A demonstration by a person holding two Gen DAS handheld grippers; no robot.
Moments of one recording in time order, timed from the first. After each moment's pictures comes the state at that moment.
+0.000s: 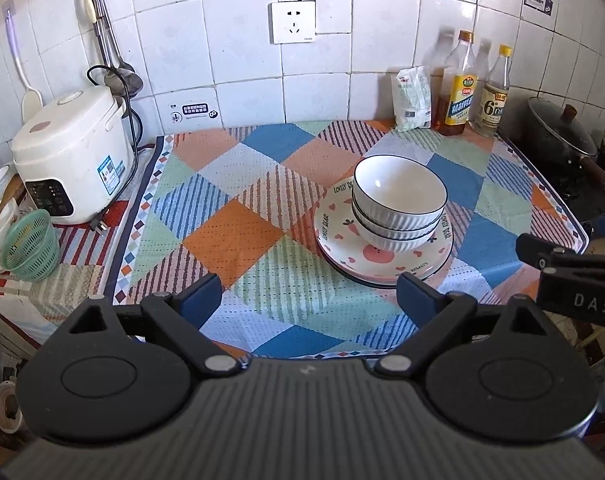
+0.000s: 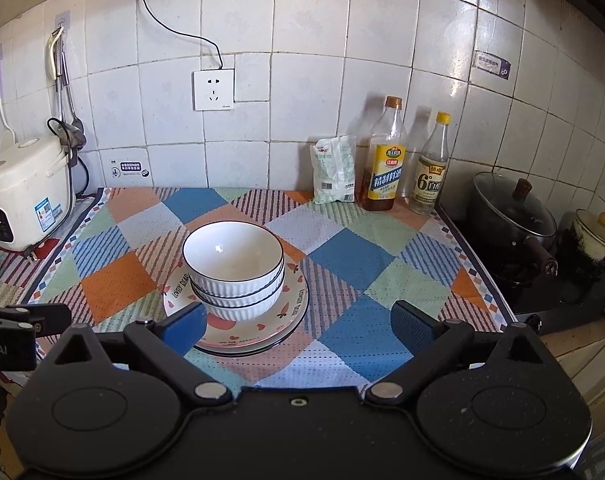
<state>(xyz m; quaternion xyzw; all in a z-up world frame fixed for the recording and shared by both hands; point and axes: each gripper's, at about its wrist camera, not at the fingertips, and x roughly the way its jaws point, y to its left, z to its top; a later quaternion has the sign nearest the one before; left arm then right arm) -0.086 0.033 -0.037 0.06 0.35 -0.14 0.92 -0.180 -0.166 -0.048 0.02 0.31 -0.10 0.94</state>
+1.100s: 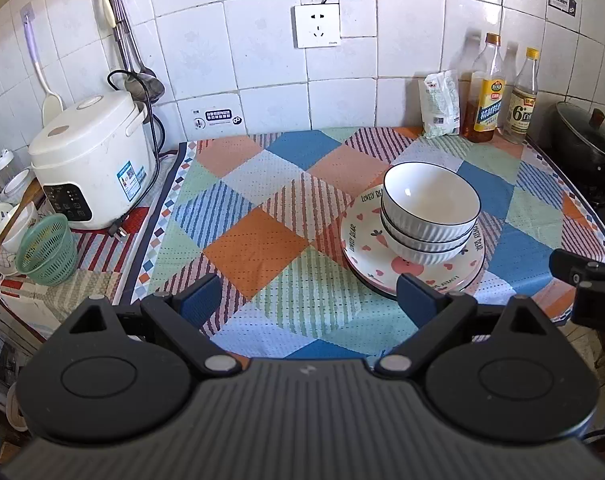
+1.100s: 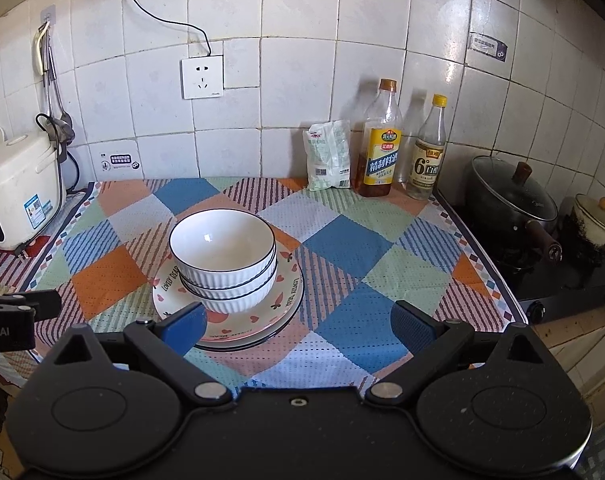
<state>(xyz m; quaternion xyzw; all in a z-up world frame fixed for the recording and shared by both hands) -0.072 0.029 -0.048 0.07 0.34 -0.10 0.93 -0.172 -0.174 -0.060 0.03 0.32 -0.11 0.94</state>
